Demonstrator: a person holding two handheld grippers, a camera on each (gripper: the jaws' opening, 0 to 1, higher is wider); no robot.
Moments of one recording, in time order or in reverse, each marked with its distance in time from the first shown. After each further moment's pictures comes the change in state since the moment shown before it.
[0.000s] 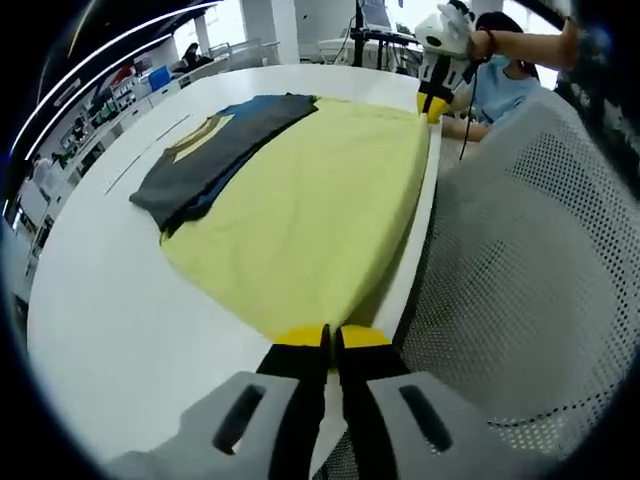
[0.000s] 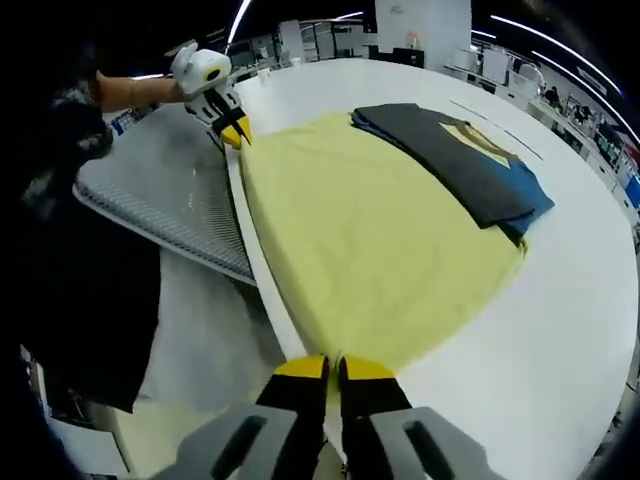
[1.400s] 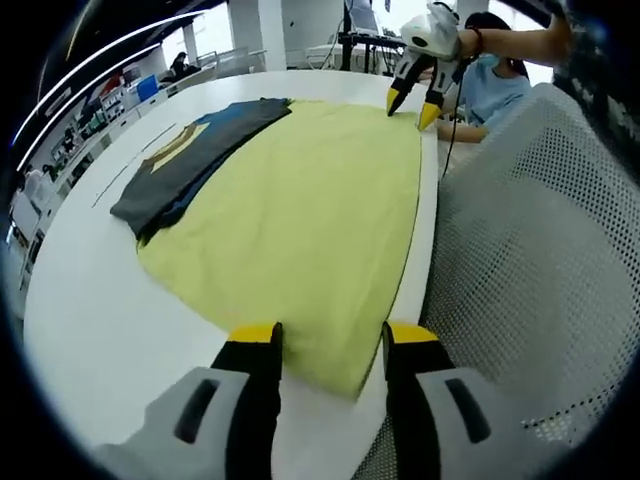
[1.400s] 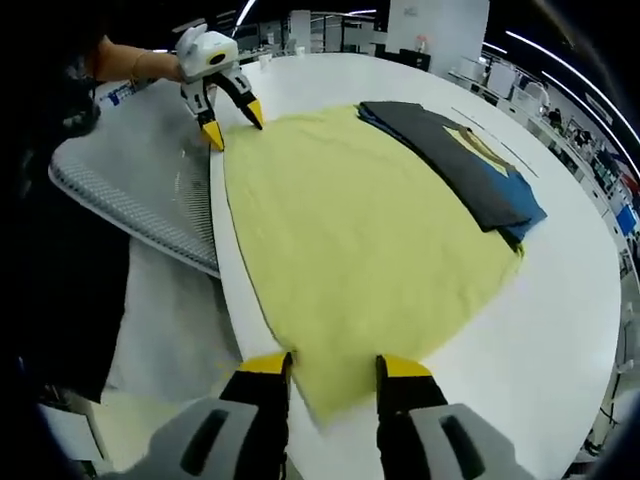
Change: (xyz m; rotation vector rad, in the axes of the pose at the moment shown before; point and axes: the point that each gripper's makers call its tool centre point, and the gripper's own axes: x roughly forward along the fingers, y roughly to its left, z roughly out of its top) left arm 0.023 0.009 0.009 0.061 -0.026 -0.035; right arm 0.010 -0.032 0.008 -0.094 0.033 -0.115
